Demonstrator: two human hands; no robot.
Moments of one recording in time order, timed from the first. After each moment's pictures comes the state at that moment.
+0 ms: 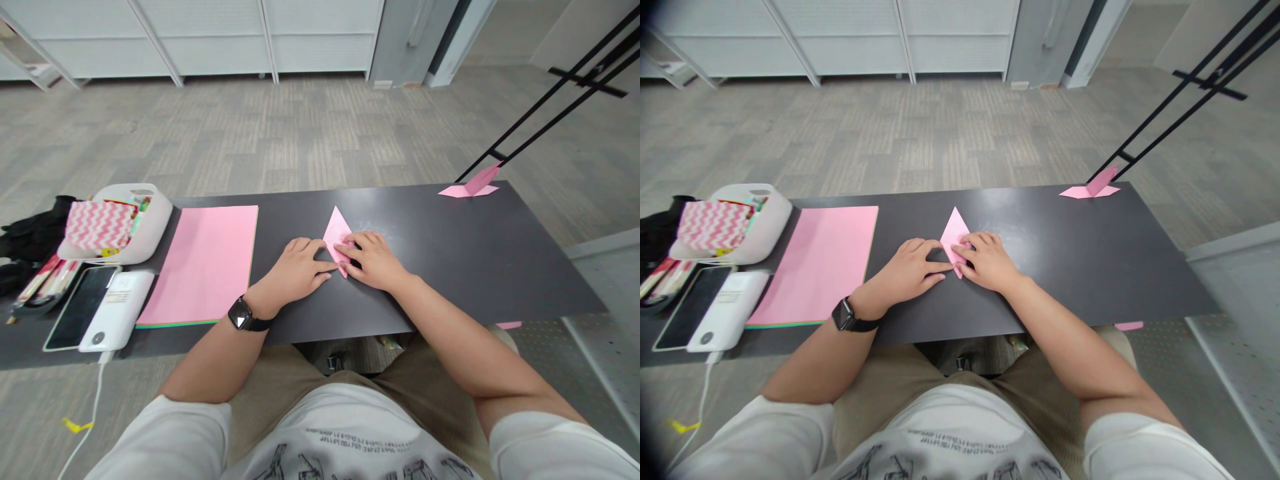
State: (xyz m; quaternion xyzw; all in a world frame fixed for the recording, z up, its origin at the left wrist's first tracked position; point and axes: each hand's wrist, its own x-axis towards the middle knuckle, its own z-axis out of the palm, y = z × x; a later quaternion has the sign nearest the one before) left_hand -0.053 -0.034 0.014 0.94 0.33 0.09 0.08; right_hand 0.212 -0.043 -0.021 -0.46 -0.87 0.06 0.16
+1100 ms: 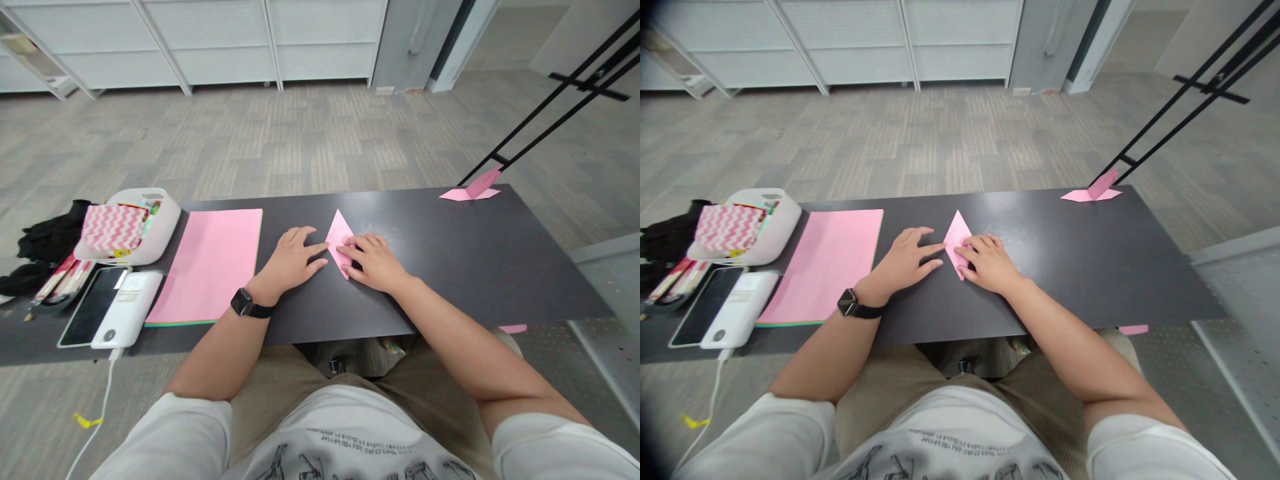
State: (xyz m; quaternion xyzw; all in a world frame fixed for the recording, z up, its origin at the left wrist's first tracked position) left_hand -0.066 -0.011 0.001 0.90 0.41 0.14 0.07; right_hand 0.213 -0.043 -0.024 -0.46 -0.87 0.05 0.16
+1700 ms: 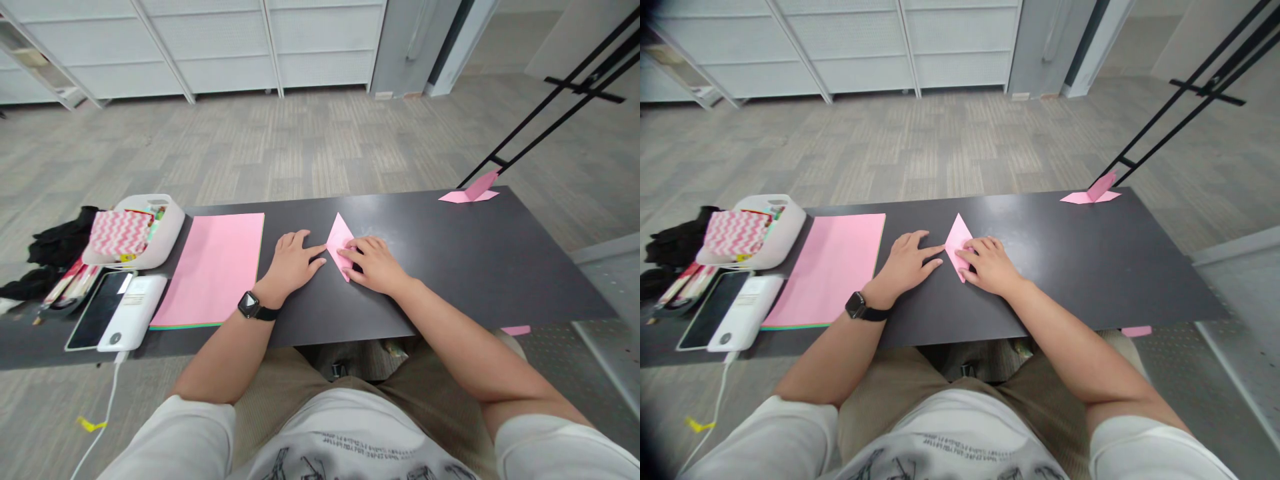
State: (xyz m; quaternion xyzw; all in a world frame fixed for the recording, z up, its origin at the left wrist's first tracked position) left_hand -0.058 -0.014 -0.001 0.87 0.47 0.13 0.05; right_hand 0.214 -0.041 -0.028 -0.45 -0.88 0.04 0.17
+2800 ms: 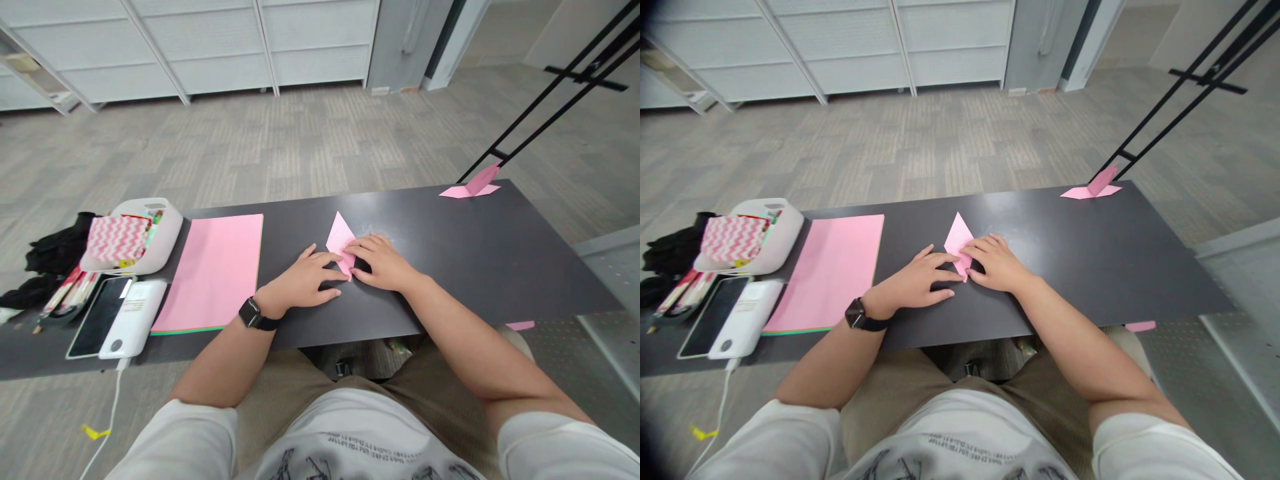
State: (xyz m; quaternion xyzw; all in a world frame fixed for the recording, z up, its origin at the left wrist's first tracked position) left_hand -0.052 -0.030 0.014 0.94 0.26 0.06 0.19; right_hand 0.226 -0.040 -0.018 -0.43 -0.88 0.12 0.19
